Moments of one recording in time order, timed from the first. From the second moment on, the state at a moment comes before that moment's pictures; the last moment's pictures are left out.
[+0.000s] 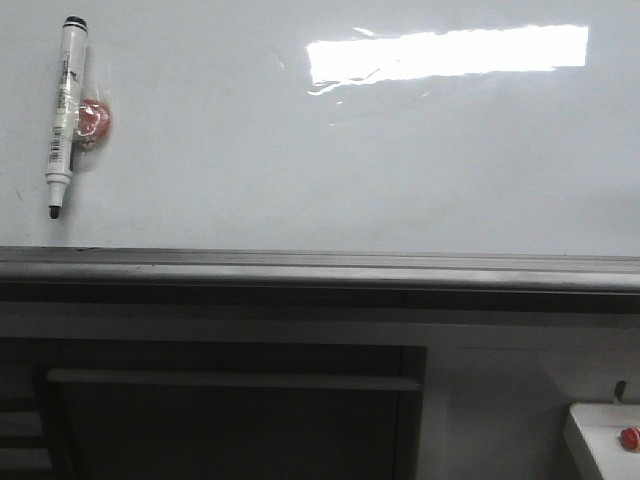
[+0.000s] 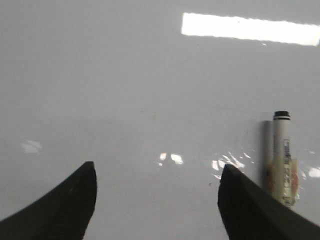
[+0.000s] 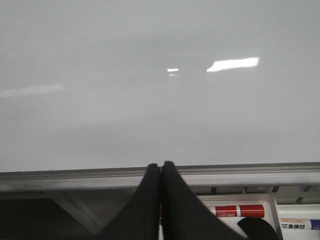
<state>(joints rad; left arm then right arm) -0.10 0.51 -0.31 -0.05 0.01 -0.05 -0.03 0.44 -0.35 0.16 0.41 -0.04</state>
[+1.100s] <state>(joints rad) -0.56 1.21 -0.33 -0.22 -0.51 -0.05 -0.03 0.44 -0.35 0.16 0.41 -0.04</state>
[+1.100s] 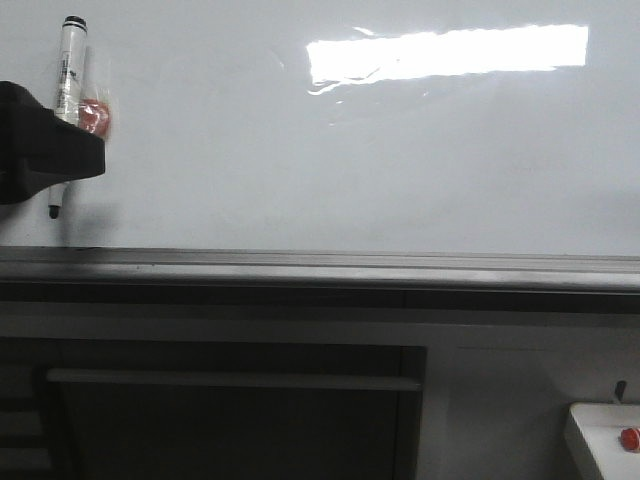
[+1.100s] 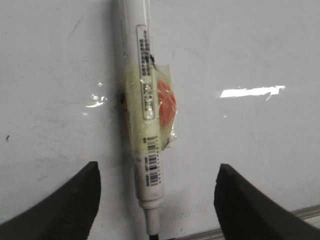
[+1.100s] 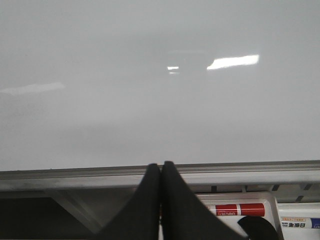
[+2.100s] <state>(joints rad) -0.56 1.13 -0.34 0.53 -0.58 -0.05 0.42 0.48 -0.54 0.29 0.52 -0.27</state>
